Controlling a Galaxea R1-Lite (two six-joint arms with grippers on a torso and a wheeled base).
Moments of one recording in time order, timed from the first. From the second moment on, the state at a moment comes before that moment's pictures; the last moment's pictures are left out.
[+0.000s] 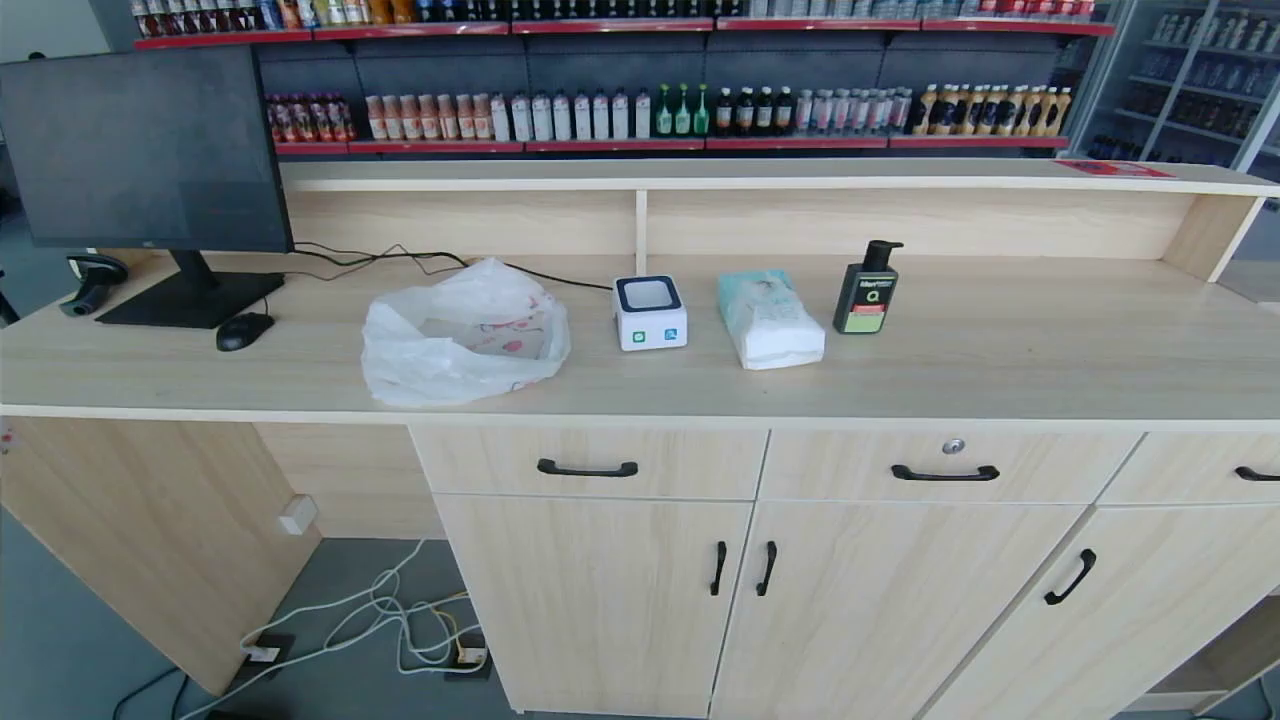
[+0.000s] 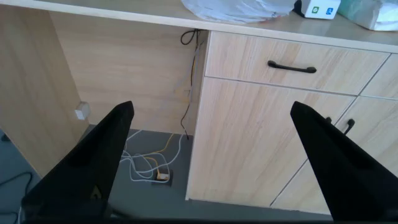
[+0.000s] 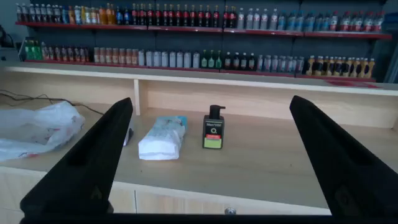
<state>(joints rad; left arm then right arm) 0.00 0.00 0.00 0.00 0.01 -0.03 0.08 1.09 -0.25 -1.38 0.05 -0.05</state>
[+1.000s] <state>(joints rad) 0.00 0.00 0.00 0.00 0.01 -0.03 0.16 1.44 -0.01 -1.57 0.09 -0.02</state>
